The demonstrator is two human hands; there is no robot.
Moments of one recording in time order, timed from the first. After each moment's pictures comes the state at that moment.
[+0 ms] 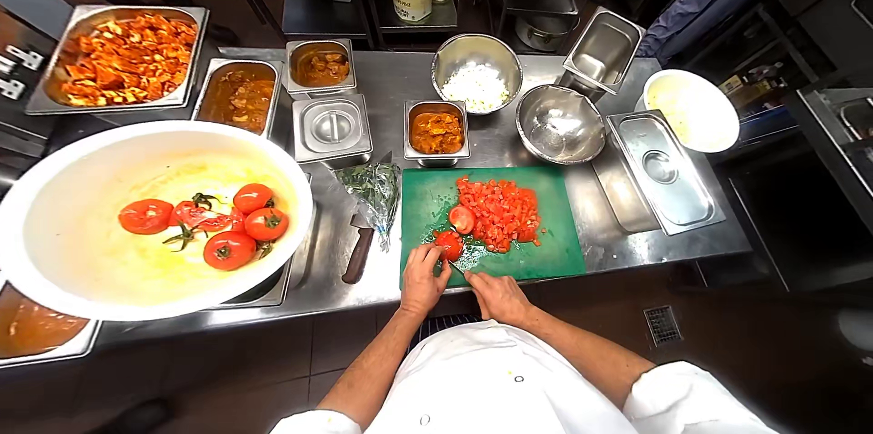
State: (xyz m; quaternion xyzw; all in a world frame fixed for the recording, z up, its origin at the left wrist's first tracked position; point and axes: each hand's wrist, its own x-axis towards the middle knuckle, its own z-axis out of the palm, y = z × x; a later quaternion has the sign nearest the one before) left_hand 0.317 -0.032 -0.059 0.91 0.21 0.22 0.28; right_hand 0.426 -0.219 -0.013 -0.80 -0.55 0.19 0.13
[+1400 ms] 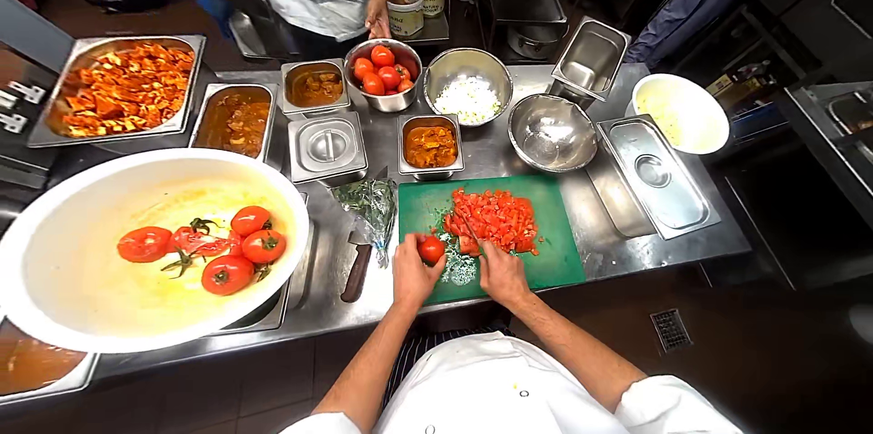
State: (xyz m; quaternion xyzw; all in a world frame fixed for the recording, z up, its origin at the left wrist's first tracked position) left_hand 0.346 -0.001 -0.005 0.87 0.35 0.12 0.33; right_hand 0.463 -0.181 0.007 -0.91 -0.36 0.12 0.16
